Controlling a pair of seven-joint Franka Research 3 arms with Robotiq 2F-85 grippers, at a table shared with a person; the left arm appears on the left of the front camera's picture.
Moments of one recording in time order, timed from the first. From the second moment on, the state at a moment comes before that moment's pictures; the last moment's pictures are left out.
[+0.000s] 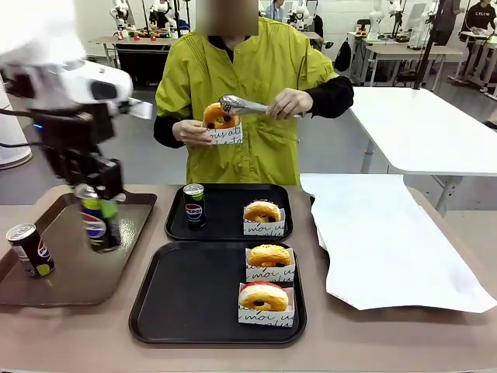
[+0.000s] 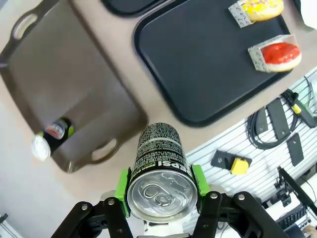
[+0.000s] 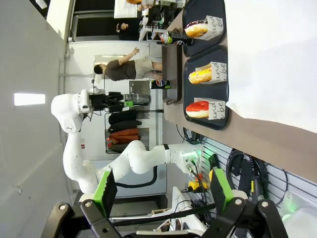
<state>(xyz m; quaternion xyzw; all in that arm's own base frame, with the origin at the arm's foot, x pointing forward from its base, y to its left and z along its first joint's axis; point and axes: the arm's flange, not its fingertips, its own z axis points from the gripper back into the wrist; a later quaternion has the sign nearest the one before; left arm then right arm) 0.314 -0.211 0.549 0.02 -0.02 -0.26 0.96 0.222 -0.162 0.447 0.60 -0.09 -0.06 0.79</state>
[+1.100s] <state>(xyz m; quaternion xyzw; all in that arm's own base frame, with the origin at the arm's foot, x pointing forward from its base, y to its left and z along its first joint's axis) 0.306 -0.195 0.557 -0.02 0.06 -0.33 0.94 0.222 -0.162 0.447 0.60 -0.09 -0.06 0.79</state>
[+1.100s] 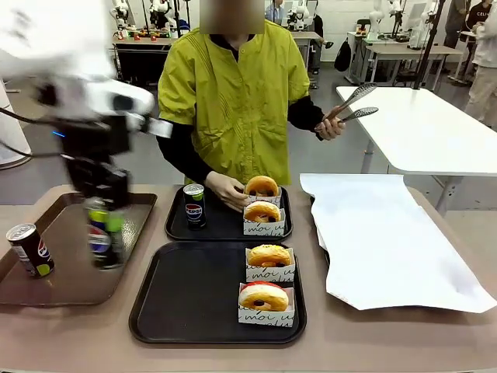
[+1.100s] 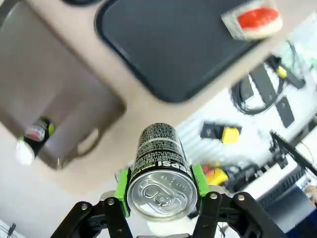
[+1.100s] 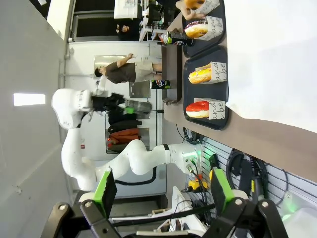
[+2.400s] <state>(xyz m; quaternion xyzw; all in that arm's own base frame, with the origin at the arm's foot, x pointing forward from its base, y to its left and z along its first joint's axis) 0.304 -0.282 0.468 0.01 0.01 -0.33 0.94 0.222 -0.162 0.447 0.60 -0.09 -0.06 0.79</state>
